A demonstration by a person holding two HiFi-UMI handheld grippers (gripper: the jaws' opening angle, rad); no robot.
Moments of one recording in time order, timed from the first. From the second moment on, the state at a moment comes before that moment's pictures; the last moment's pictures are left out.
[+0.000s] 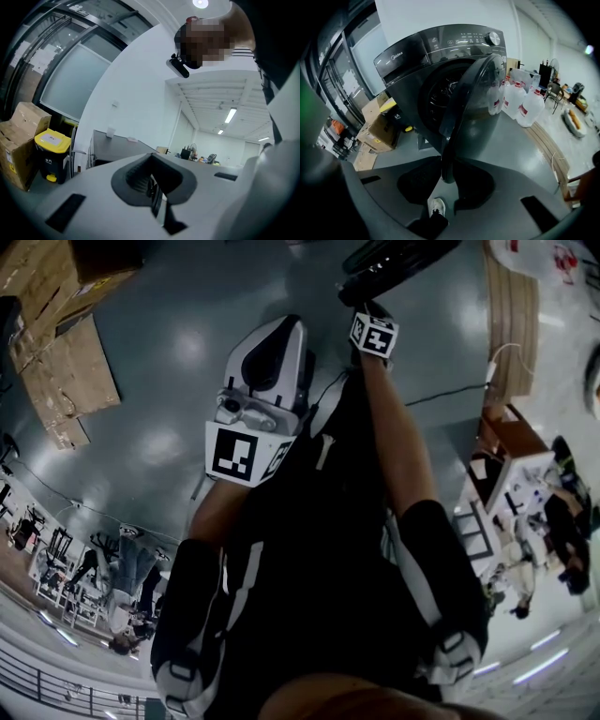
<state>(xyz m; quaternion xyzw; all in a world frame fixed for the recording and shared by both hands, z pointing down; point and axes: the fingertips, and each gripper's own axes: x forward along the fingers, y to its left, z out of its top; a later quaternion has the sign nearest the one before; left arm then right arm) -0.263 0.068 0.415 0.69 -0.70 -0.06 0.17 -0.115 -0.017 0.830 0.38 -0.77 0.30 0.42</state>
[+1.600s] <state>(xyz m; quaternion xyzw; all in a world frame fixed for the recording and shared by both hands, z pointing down) -0.391 0.044 0.452 0.66 -0.72 -0.06 0.19 -0.316 -0.105 0.816 0.38 -0.78 0.32 0.38</state>
